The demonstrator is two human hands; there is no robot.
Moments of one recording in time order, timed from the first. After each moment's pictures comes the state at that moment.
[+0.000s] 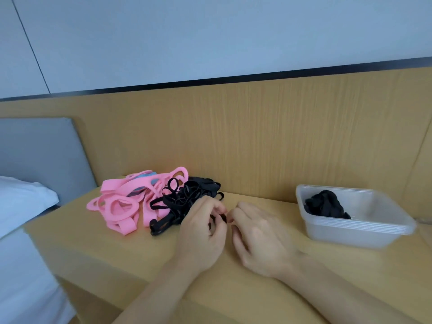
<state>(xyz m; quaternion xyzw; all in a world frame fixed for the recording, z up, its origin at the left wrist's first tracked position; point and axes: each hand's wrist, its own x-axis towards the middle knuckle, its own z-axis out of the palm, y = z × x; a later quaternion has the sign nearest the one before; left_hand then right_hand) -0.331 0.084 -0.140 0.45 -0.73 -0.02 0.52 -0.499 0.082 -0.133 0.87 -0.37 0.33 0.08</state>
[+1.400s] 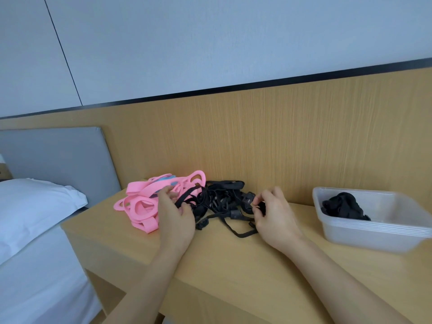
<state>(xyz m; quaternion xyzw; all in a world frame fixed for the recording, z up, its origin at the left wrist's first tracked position) -0.260 0.056 -0.140 0.61 -0.48 -0.10 0.62 -0.486 0.044 -0.132 0.73 -0.54 0.40 -0.11</state>
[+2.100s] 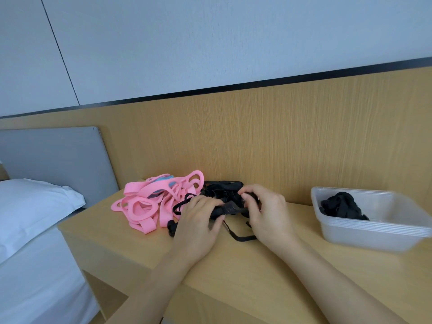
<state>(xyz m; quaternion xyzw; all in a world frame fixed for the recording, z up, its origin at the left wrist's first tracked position) -0.284 0.065 -0.148 0.52 -0.75 0.10 0.40 -0.473 0.058 -0.120 0.72 -0.42 0.53 -0.12</state>
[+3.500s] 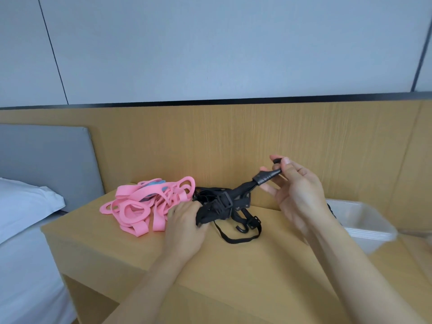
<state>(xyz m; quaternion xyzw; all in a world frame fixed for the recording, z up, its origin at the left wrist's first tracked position) -0.280 0.066 -0.143 0.55 -0.70 0.08 0.45 -0.520 0.079 -0.039 0.43 -0.22 0.68 -0.55</state>
